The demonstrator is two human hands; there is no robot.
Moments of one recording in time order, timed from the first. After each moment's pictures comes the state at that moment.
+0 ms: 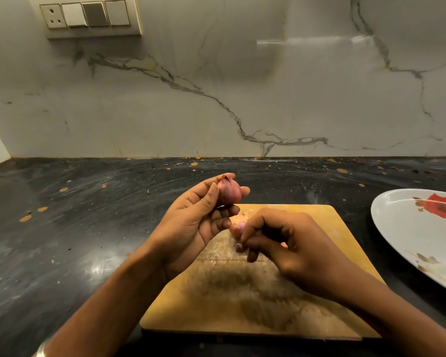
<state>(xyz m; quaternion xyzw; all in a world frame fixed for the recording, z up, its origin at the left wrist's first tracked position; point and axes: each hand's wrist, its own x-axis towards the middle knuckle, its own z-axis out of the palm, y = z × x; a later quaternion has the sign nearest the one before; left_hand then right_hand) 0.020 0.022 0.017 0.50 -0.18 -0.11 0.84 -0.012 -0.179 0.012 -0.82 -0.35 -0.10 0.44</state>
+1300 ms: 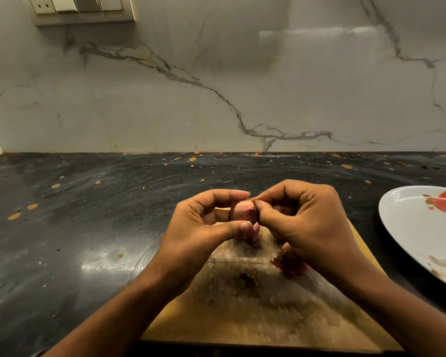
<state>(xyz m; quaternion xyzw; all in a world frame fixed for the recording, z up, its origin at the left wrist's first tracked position) 0.010 0.006 0.002 0.65 -0.21 0.03 0.73 0.005 -0.177 0.021 -0.80 -0.19 -0.20 0.54</state>
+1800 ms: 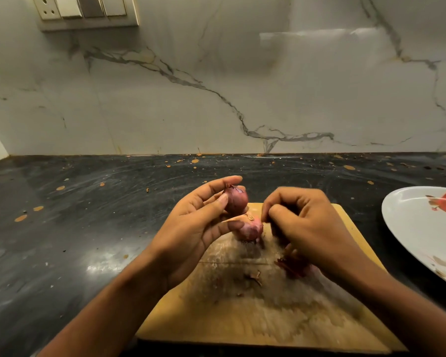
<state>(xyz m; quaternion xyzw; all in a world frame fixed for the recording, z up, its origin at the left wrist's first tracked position) 0.019 0.017 0.010 0.55 -0.15 -0.08 0.81 0.007 -0.176 0.021 -0.81 -0.16 -0.13 0.54</state>
